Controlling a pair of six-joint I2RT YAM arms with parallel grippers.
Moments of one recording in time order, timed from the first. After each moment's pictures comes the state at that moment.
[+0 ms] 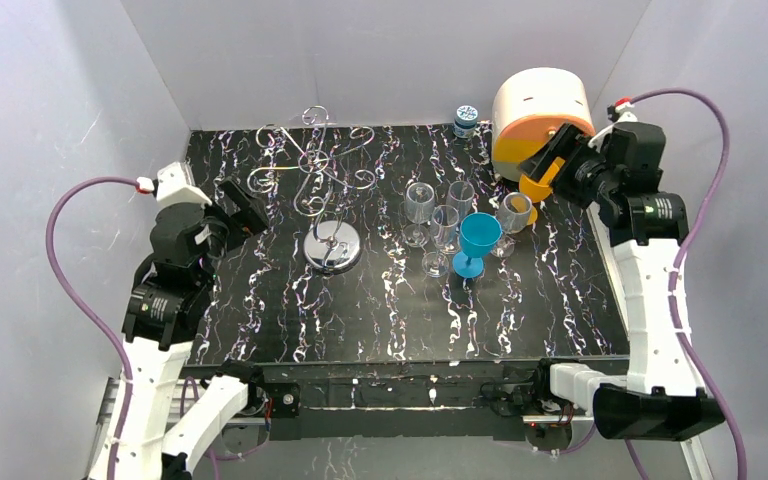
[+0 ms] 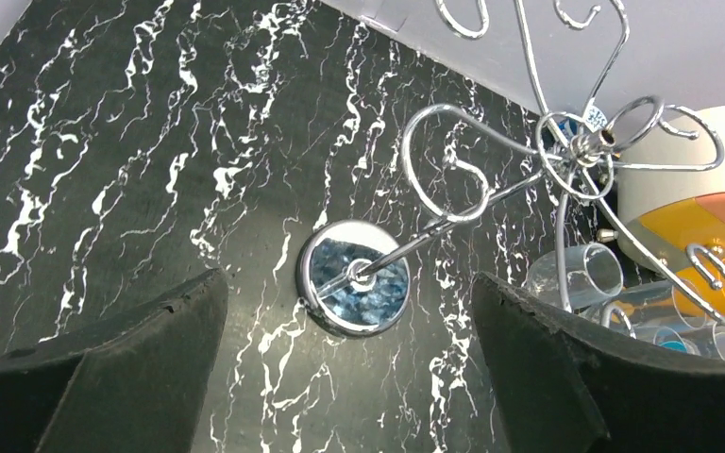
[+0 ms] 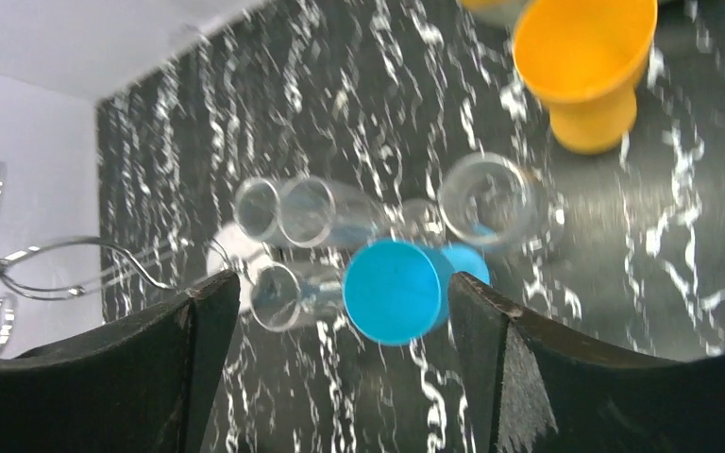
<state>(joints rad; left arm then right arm) -0.23 0.76 1.18 -0.73 -0.29 -0.51 0.02 1.12 1.48 -0.80 -0.24 0.53</state>
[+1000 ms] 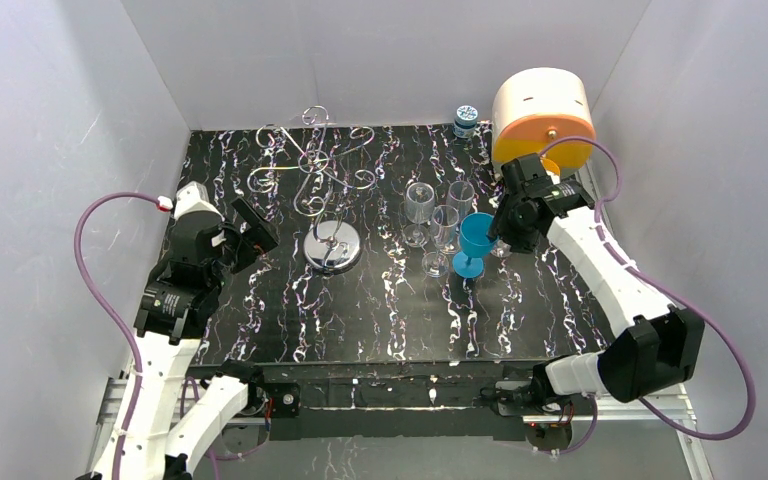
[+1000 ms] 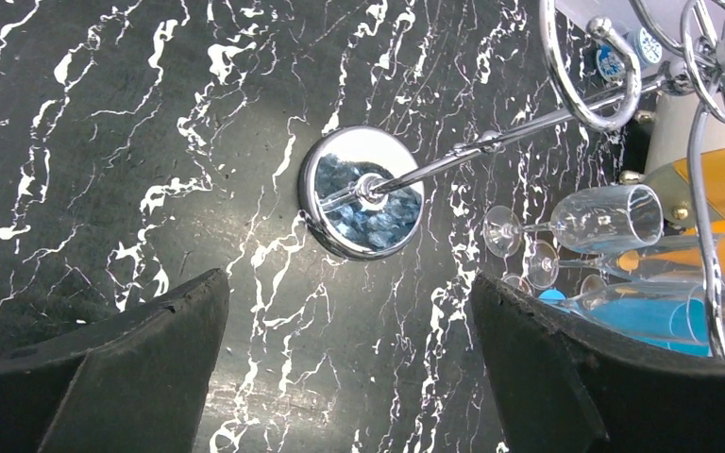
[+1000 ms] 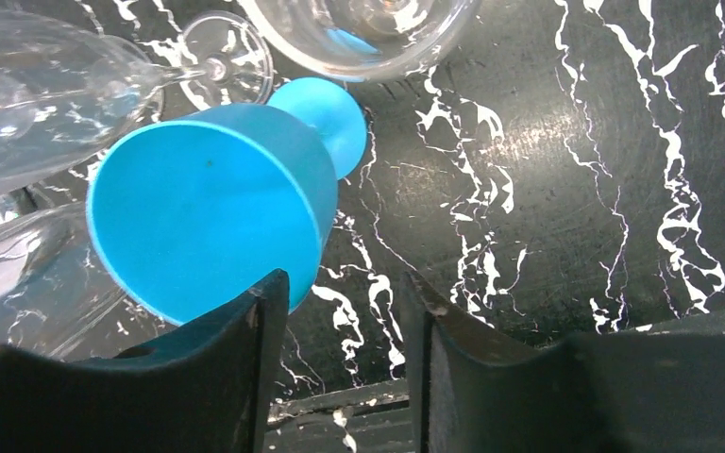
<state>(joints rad) -0.23 0.74 1.07 -0.87 -0.23 -0.66 0.36 1.34 1.29 -1.06 0.17 0.71</state>
